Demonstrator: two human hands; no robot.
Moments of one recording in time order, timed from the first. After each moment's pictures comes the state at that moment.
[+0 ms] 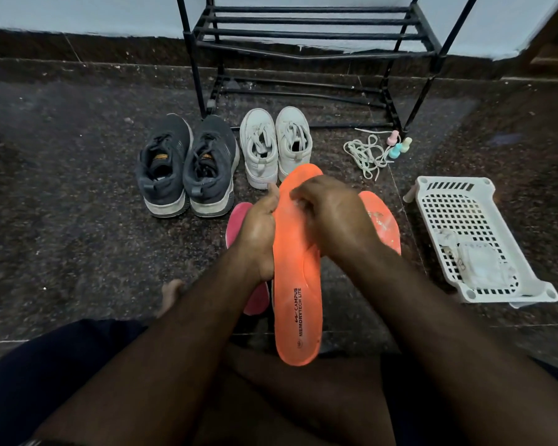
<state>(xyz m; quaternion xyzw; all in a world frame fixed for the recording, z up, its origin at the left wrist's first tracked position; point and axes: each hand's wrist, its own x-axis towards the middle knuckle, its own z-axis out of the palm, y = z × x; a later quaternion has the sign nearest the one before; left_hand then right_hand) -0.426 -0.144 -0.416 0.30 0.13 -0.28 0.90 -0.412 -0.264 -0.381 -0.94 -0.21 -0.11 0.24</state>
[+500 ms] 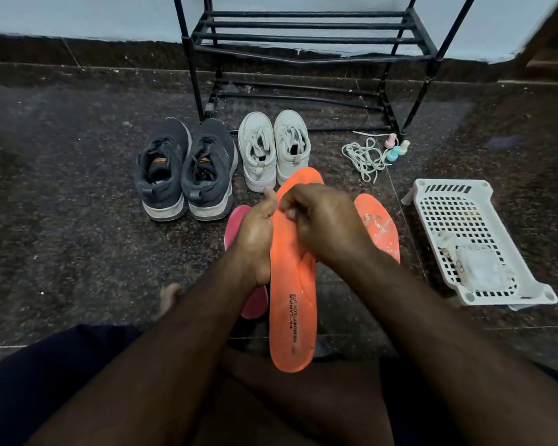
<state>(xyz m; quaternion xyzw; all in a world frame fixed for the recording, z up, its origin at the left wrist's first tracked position) -0.426 -0.144 -0.413 0.31 0.14 -0.30 0.89 -0.422 -0.258 -0.377 -0.91 -0.23 -0.11 0.33</state>
